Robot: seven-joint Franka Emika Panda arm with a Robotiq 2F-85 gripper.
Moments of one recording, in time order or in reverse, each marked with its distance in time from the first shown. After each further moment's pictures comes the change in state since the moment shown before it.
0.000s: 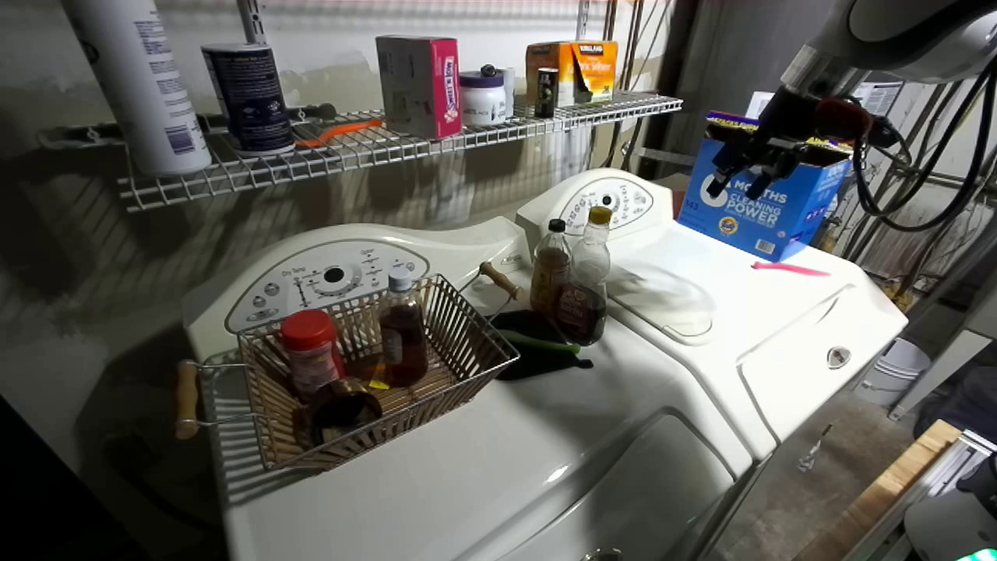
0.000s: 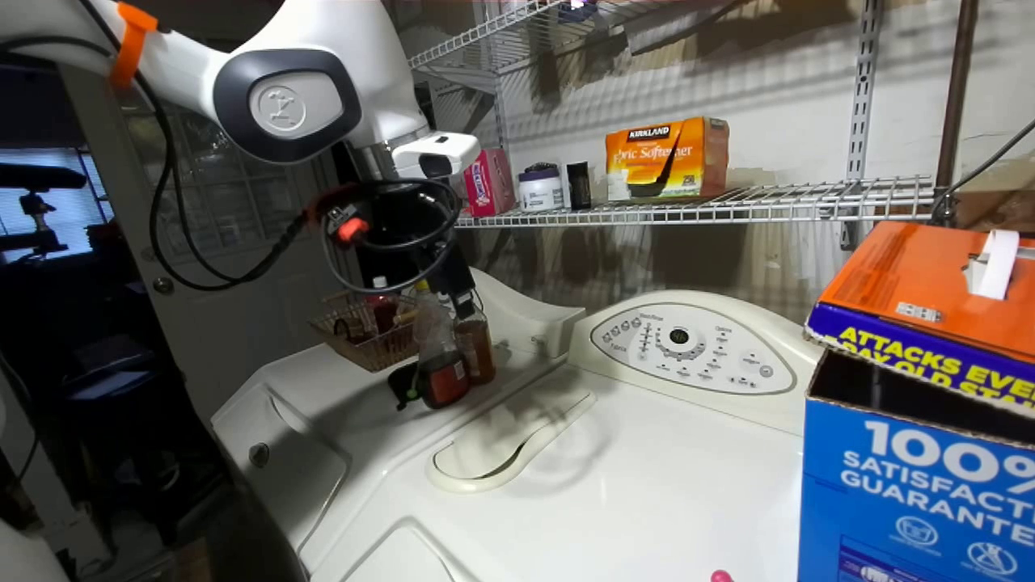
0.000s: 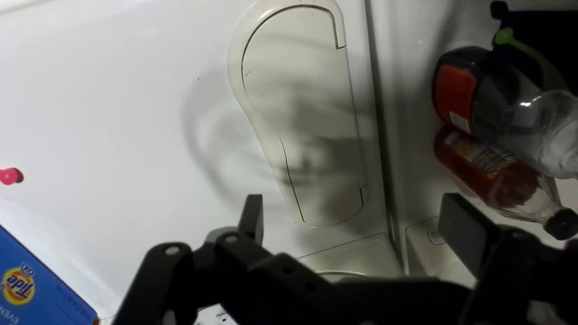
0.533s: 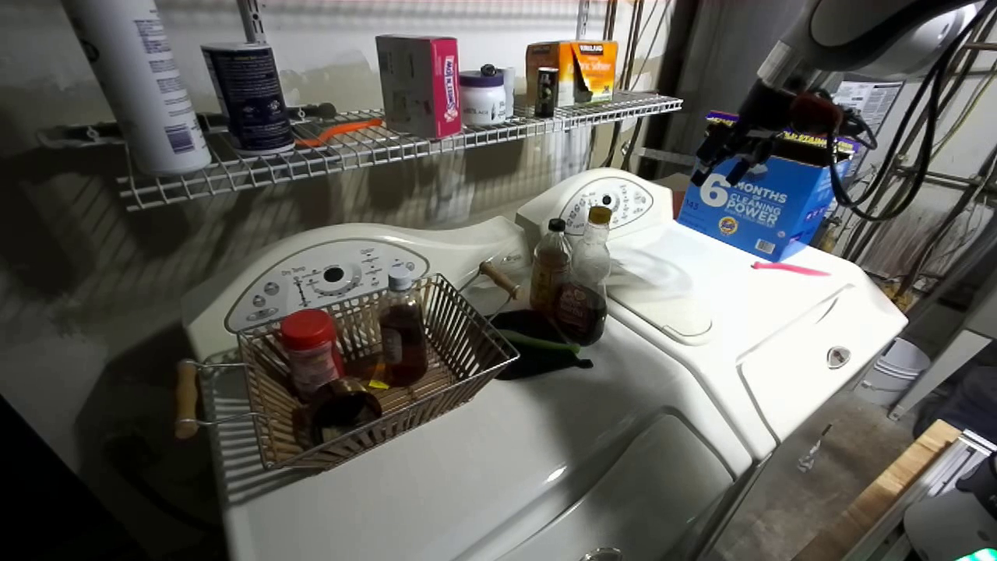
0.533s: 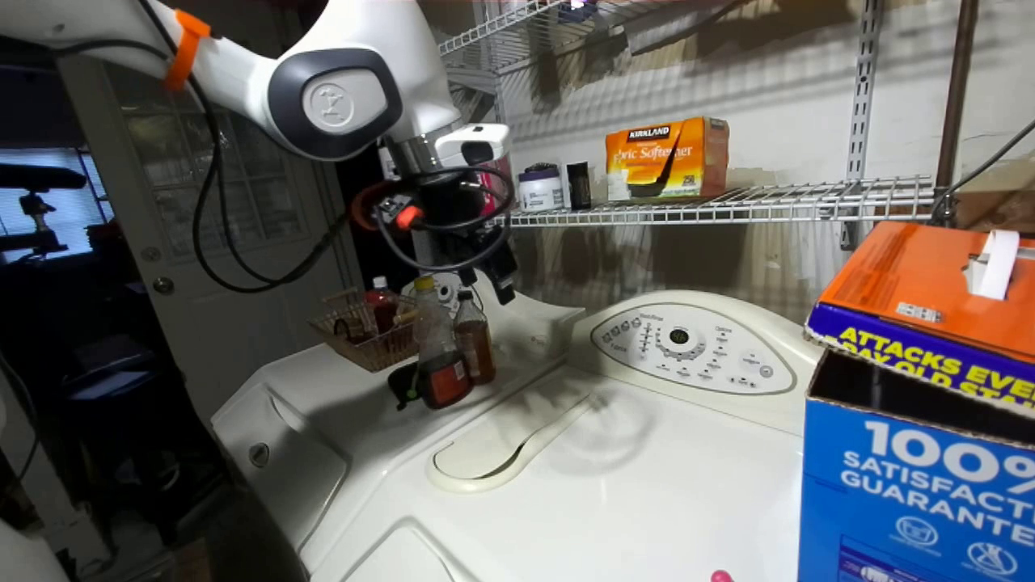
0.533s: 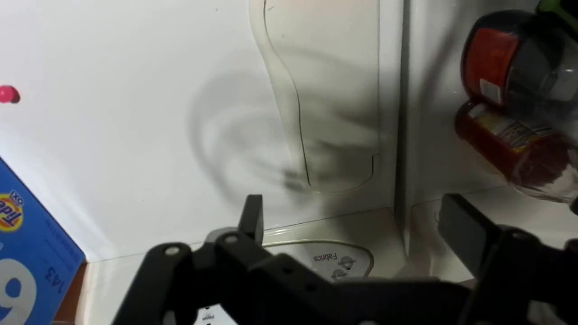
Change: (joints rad) arm -0.003 0.130 -0.007 0.110 -0.040 0.060 -0.093
